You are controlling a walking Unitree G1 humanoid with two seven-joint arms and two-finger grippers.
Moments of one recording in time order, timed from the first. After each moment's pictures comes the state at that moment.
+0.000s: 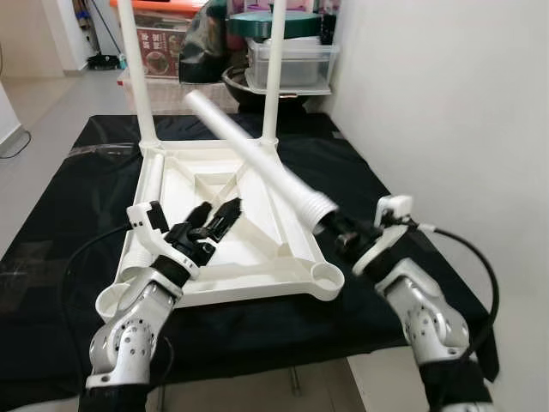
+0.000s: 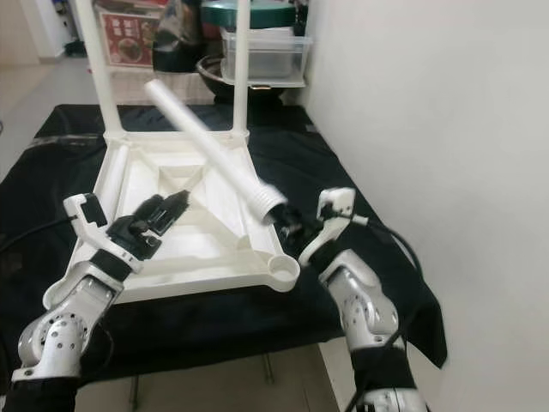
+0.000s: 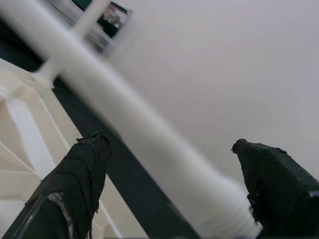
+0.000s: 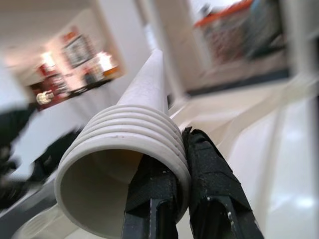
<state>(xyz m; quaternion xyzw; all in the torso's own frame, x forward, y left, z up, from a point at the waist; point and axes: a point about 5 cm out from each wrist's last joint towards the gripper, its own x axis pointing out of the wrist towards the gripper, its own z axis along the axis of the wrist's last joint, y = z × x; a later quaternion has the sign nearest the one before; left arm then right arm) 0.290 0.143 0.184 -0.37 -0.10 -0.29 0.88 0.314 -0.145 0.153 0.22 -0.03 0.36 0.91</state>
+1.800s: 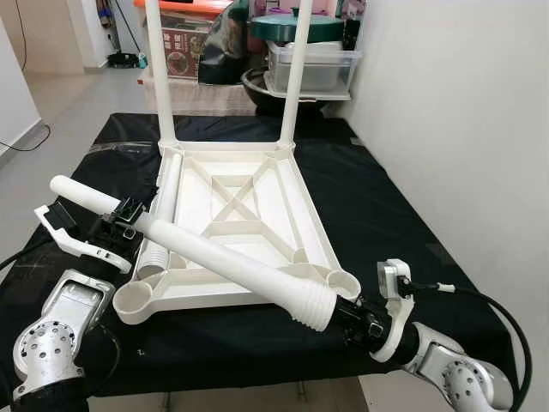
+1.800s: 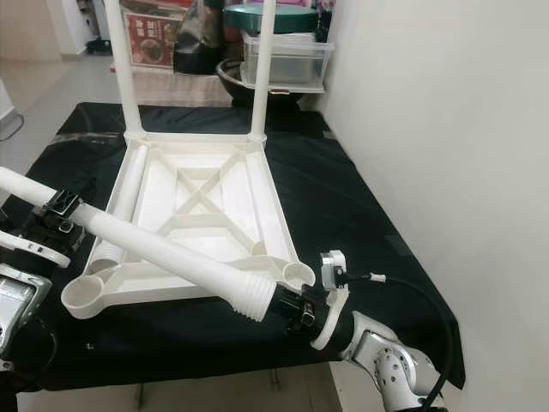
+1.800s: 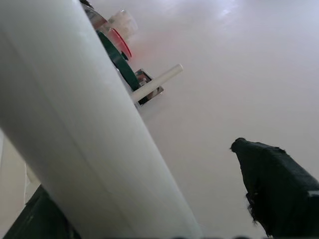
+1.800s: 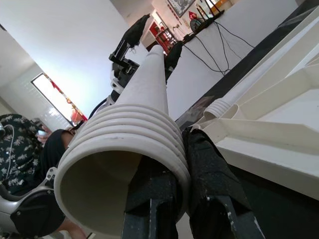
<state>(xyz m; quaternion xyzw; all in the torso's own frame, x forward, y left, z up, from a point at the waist) 0.286 0.231 0.197 -0.49 -0.14 -0.21 0.83 0.248 -0.157 0.126 0.31 0.08 0.55 0.77</state>
